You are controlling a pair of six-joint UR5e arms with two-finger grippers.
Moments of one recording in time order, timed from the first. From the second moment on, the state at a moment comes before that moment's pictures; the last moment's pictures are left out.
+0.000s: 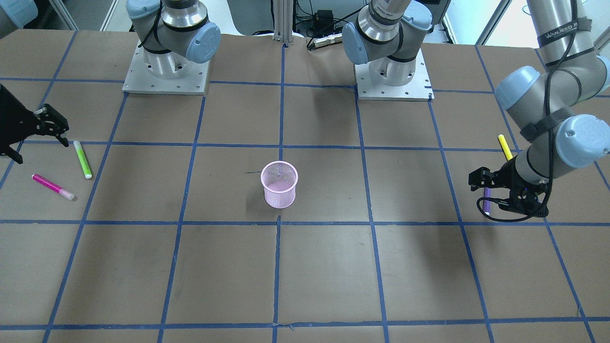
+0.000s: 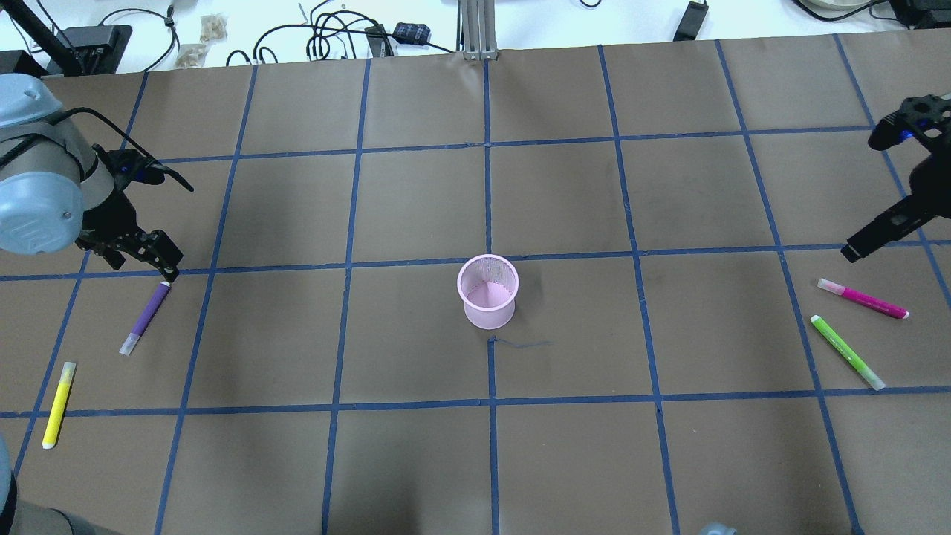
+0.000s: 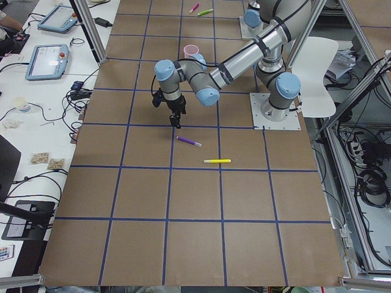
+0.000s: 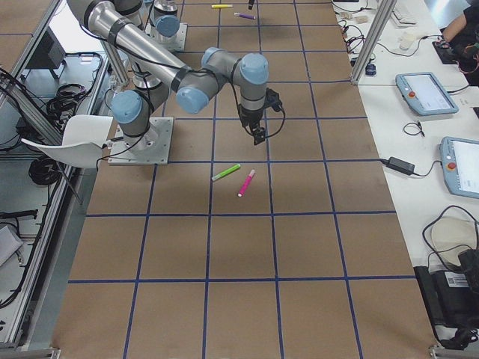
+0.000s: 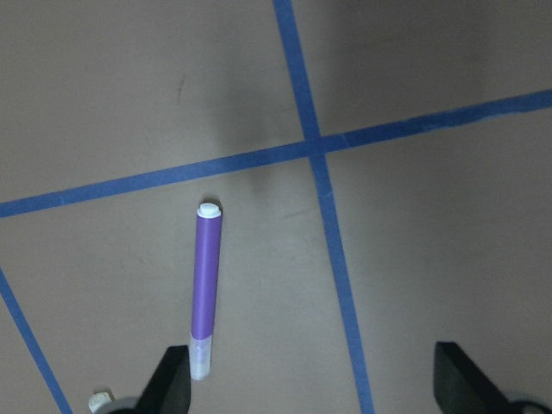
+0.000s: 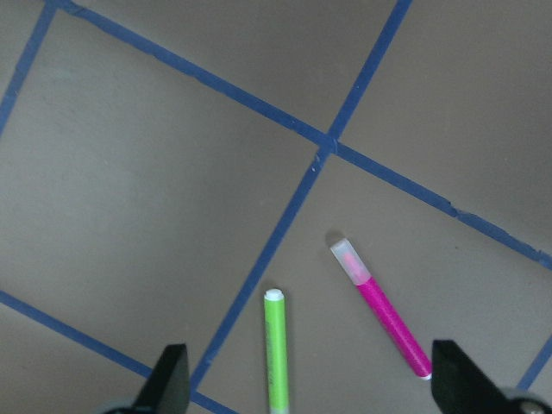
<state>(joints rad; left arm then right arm) -1.11 -1.88 -1.83 -1.12 1.74 0.72 0.96 -1.55 1.94 -1.95 -1.52 -1.14</state>
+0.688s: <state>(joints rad) -1.09 -2.00 -1.86 -1.04 1.75 0.84 0.81 -1.36 1.98 -2.20 -1.52 -1.84</state>
